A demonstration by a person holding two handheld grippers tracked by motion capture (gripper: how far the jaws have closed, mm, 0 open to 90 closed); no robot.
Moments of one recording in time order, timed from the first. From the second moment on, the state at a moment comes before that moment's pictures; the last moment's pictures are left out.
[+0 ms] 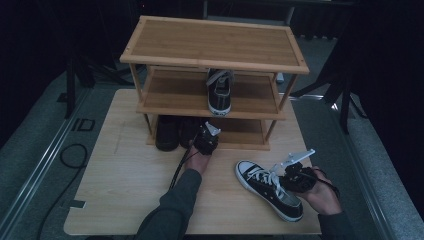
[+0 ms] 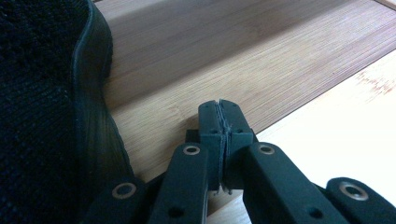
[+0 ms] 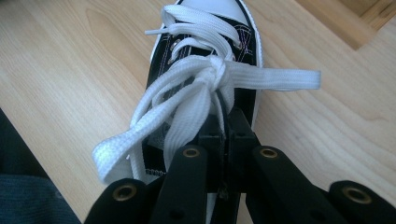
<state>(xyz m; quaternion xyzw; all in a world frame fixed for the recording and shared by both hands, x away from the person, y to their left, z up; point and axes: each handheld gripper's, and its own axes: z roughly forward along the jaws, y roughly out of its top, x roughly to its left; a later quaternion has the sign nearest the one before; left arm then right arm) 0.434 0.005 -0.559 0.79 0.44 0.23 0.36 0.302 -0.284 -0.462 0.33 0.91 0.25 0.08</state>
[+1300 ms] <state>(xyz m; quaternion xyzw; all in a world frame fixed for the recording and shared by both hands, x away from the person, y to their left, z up) 0.434 0.005 -0.559 0.79 0.44 0.23 0.36 0.332 -0.265 -0.436 0.30 0.91 0.26 0.10</state>
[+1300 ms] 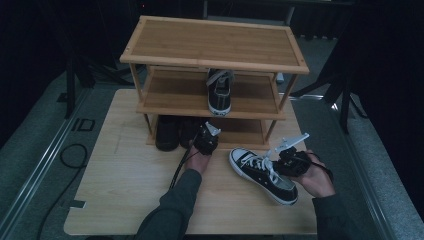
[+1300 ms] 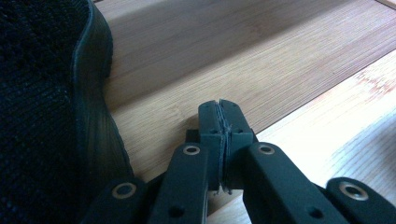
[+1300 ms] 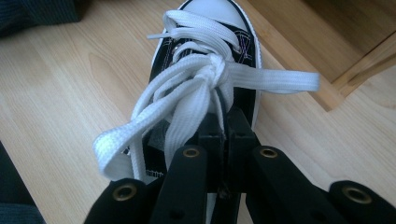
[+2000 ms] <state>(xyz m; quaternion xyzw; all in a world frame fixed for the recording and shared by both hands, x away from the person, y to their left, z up) 0.434 0.004 -0.559 0.79 0.44 0.23 0.36 0.344 -0.266 -0.425 0.27 0.92 0.26 0.10</state>
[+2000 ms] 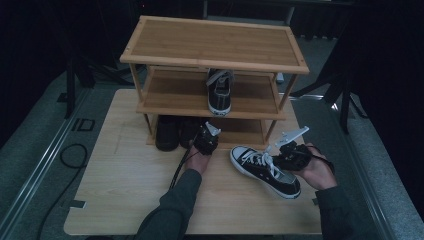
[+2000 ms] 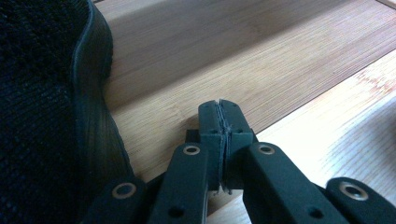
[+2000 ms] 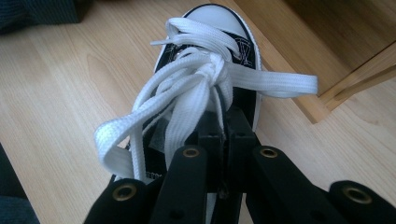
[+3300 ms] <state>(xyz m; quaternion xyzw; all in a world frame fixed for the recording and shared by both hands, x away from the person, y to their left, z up) 0.433 0.004 -0.560 0.79 0.44 0.23 0.36 0.355 -0.265 -0.390 0.25 0.92 0.26 0.11</state>
